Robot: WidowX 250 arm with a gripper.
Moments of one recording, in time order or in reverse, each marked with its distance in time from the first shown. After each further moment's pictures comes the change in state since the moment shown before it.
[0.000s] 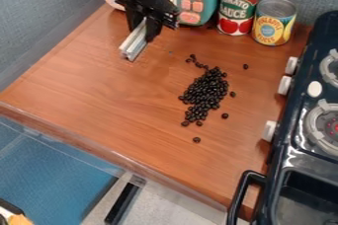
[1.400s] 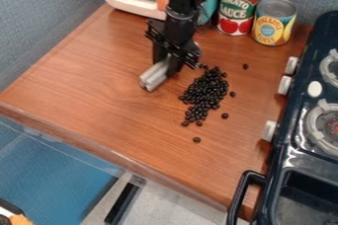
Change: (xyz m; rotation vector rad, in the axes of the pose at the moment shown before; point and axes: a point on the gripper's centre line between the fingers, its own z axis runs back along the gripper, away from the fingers) arm -0.007 -0.057 -0.044 -0.033 0.150 -0.178
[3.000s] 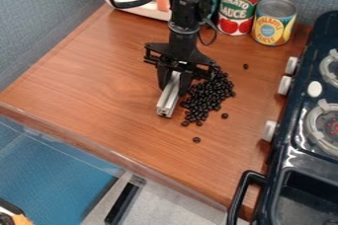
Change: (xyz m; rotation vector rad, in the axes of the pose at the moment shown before) arm -0.028 -0.029 0.007 -0.093 0.032 0.411
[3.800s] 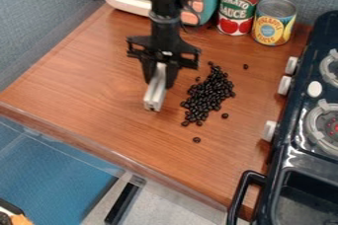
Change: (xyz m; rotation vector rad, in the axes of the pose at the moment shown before) arm -0.012 0.025 0.026 -0.021 -0.031 0.071
